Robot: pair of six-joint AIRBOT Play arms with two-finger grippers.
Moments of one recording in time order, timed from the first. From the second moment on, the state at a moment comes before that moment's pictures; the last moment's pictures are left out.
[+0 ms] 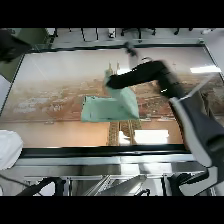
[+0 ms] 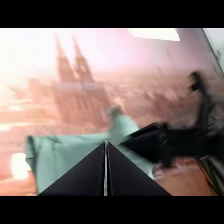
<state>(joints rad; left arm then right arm) 0.20 -1.19 1.98 -2.22 1.47 1.57 0.49 -1.73 1.68 2.38 -0.86 -1.81</state>
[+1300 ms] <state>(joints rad) 0.47 -0.78 1.44 -2.22 1.36 1.68 -0.01 -1.87 1.48 2.35 -1.20 -1.73</state>
